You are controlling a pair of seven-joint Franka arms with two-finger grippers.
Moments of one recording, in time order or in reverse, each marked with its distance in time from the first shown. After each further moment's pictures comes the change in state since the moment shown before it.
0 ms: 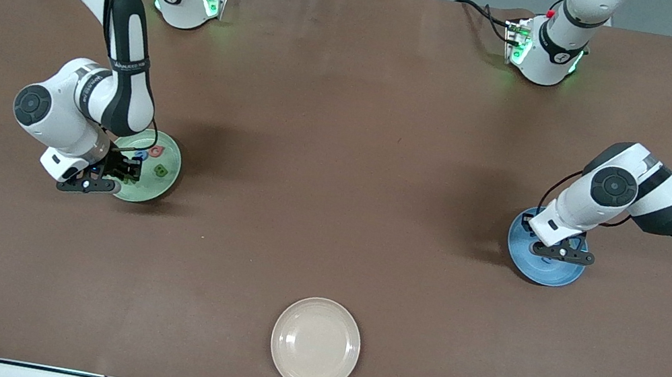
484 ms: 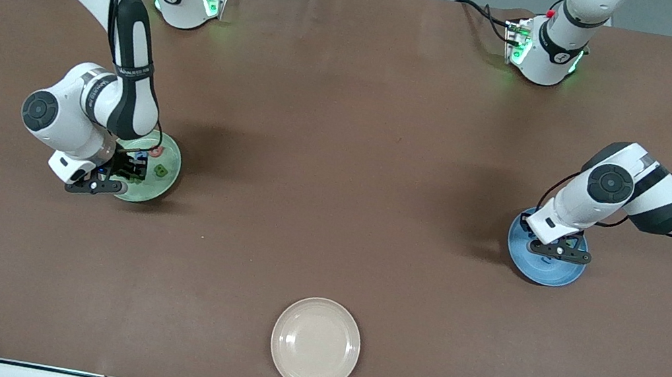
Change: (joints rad) left arm -0.003 0.007 0.024 -0.009 0.036 0.046 0.000; right arm -0.006 0.015 0.029 0.000 0.009 -0.012 -0.005
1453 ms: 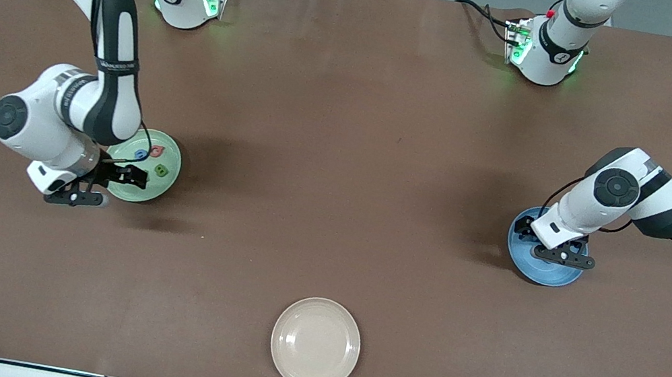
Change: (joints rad) left arm 0.000 0.016 0.015 0.023 0.022 0.032 0.007; right arm 0.011 -0.005 -0.090 0.209 -0.044 -0.241 0.135
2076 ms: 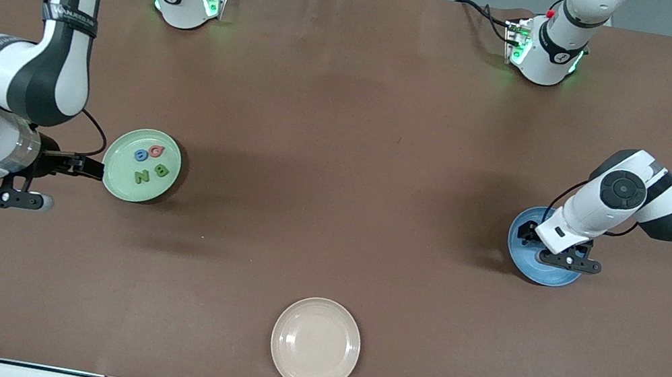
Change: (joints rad) left arm 0.002 0.000 -0.004 0.030 0.000 0.000 0.000; right arm -0.020 -0.019 -0.087 0.402 -0.186 -0.443 0.216
